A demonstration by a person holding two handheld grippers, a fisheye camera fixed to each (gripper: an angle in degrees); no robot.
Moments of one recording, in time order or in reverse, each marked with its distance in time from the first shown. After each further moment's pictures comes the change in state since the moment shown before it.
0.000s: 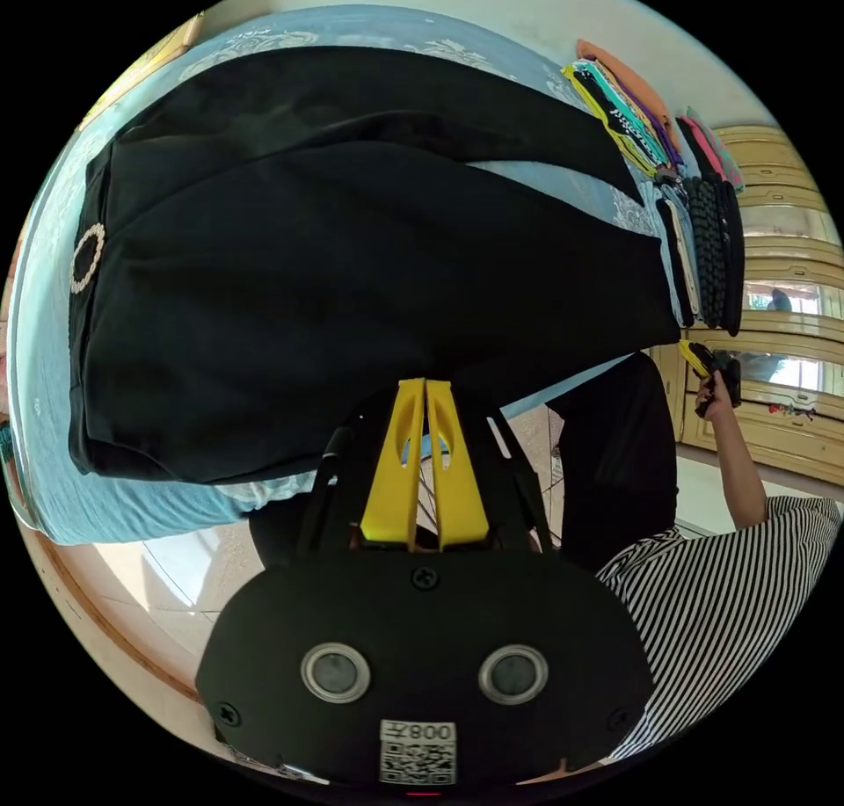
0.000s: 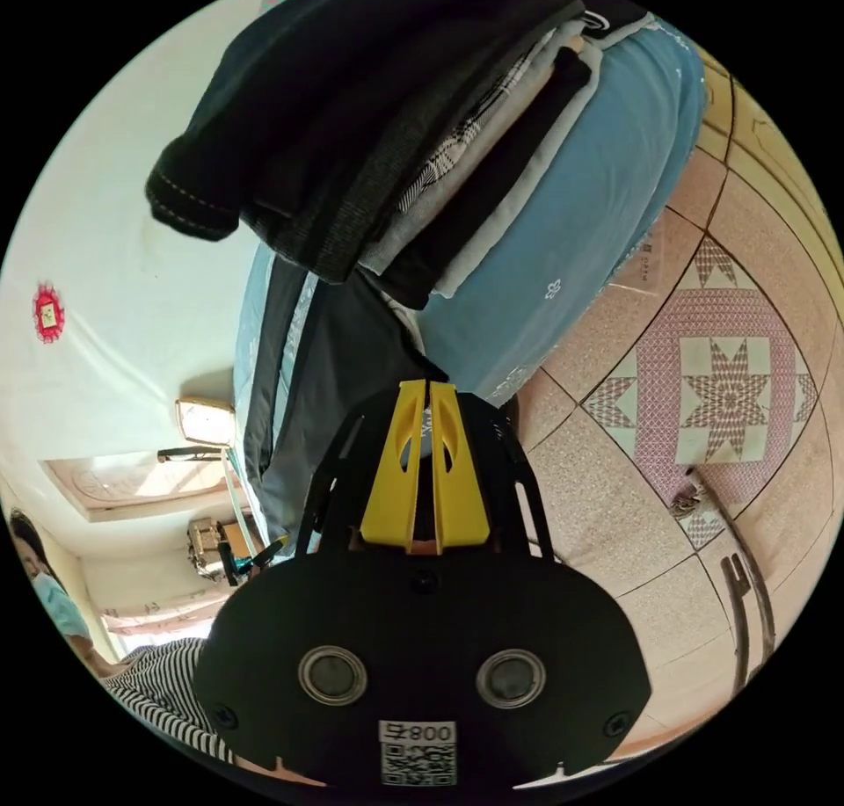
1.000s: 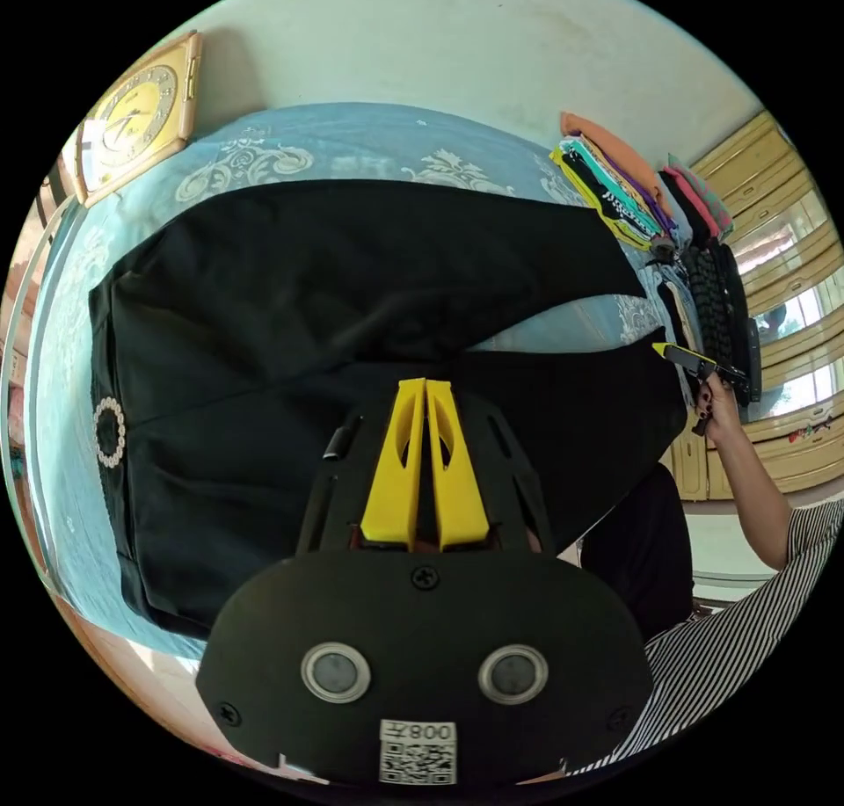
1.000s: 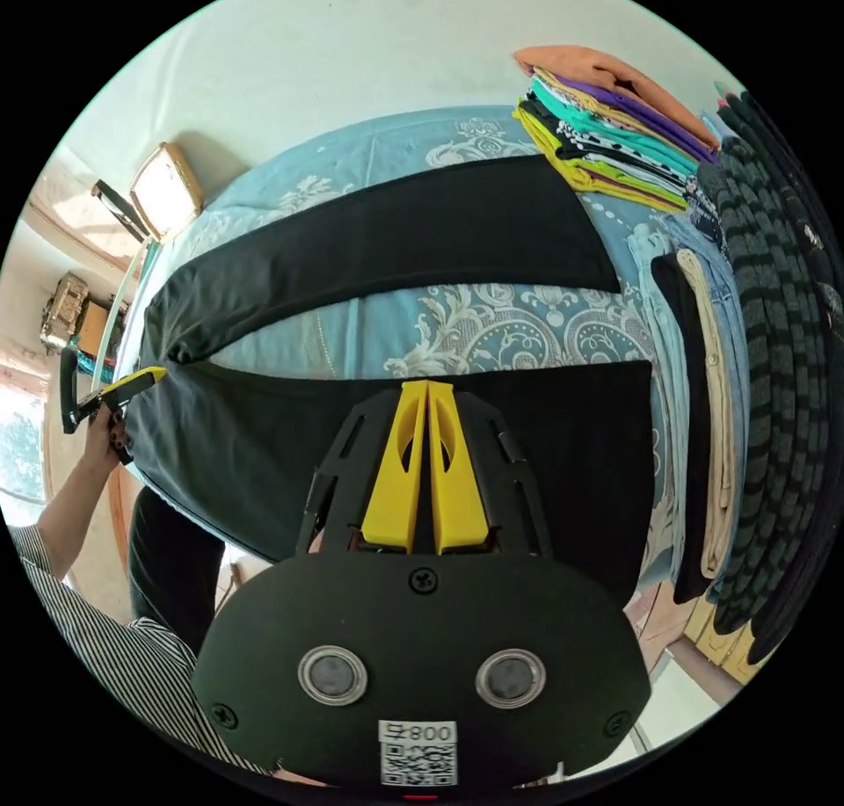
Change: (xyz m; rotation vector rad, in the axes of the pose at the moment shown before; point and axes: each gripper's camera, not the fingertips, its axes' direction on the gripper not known) left arm -0.047 -0.134 -0.087 0.303 -0.090 0.023; right arm -0.438 -0.038 0.183 -0.087 0.361 -0.827
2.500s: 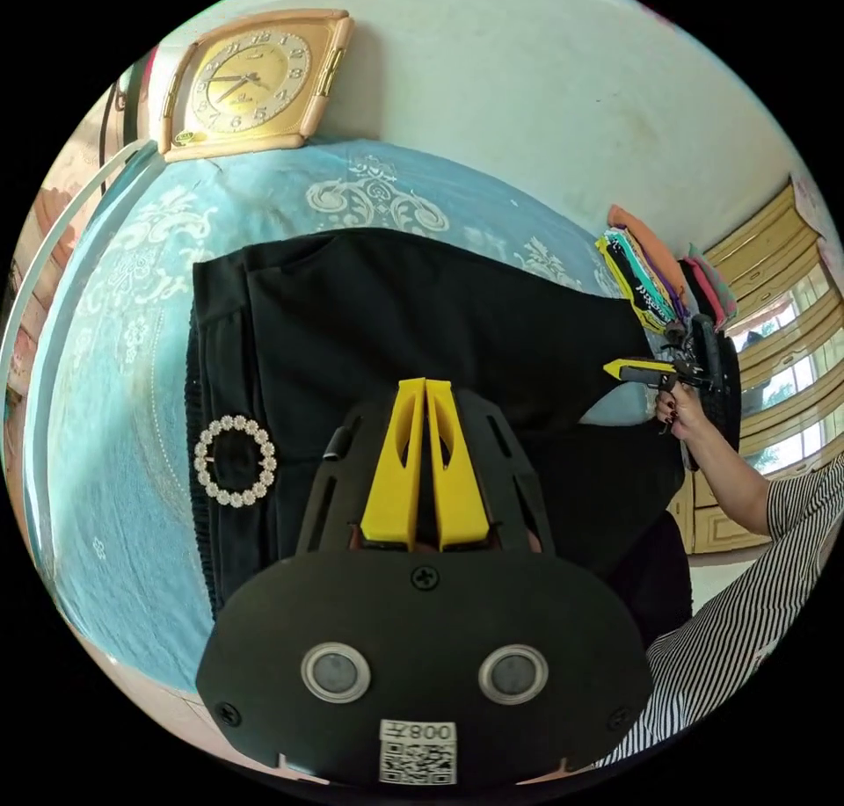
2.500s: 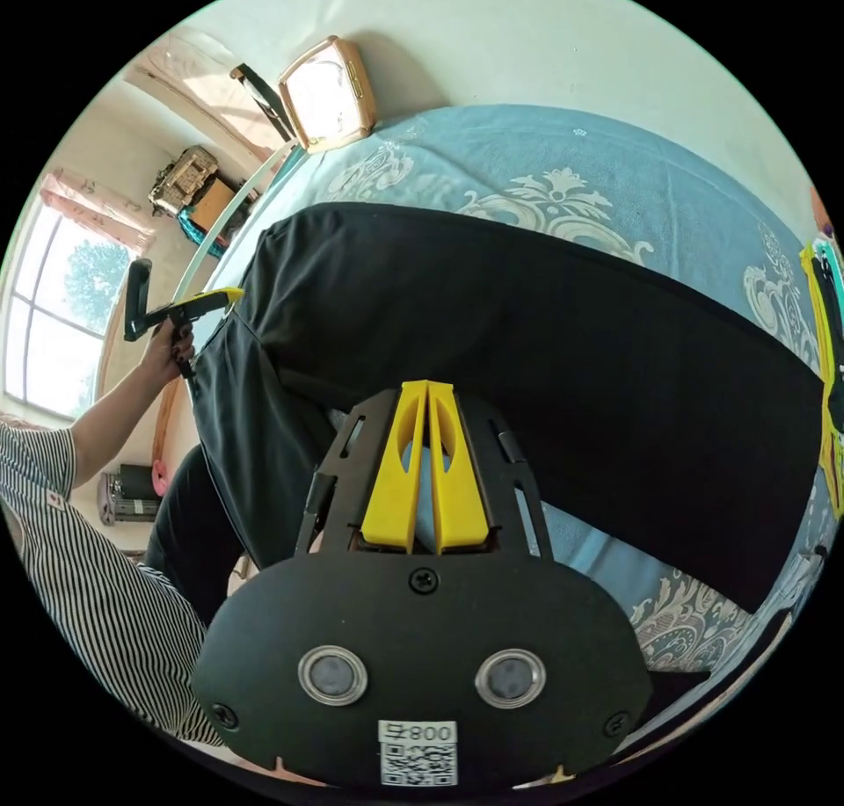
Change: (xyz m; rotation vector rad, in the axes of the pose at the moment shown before) left arm -0.236 -0.073 -0.215 0.160 0.031 -0.134; right arm -0.360 -0.370 0.087 -0.130 -0.313 -0.455
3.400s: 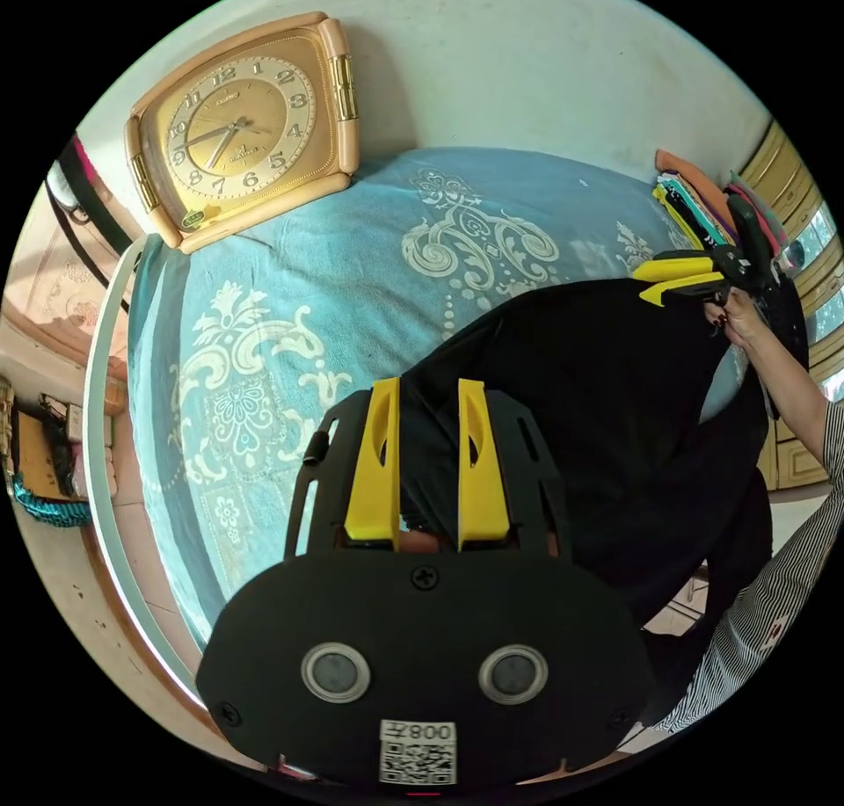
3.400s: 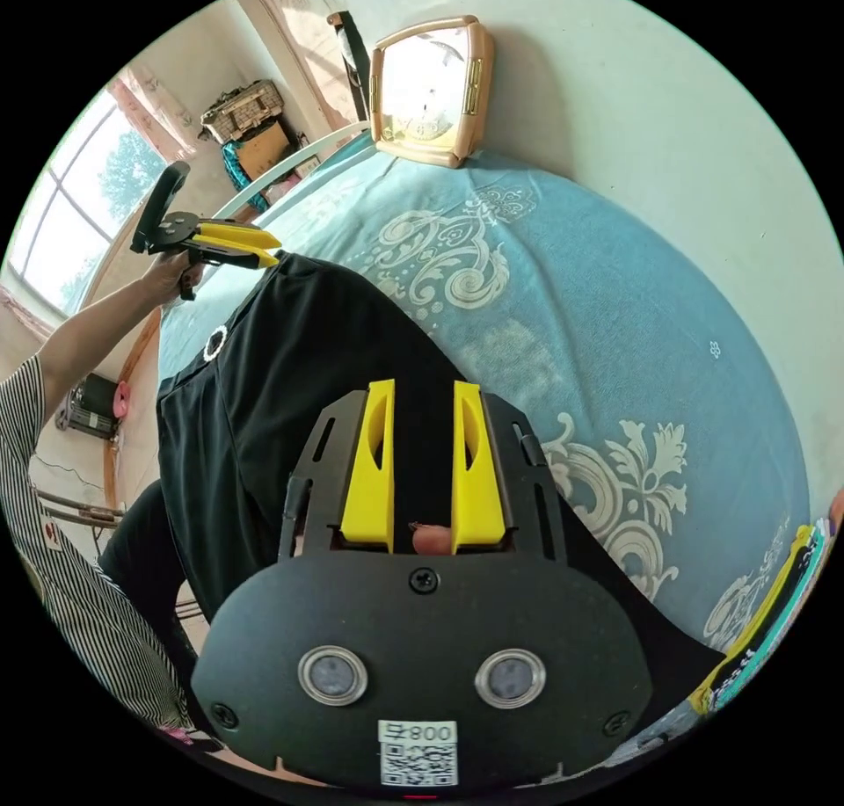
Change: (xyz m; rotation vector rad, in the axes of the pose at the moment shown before) left arm -0.024 -0.164 -0.086 -0.171 -0.269 0.269; right arm -0.182 -0.270 0.084 -0.026 0.098 -0.344
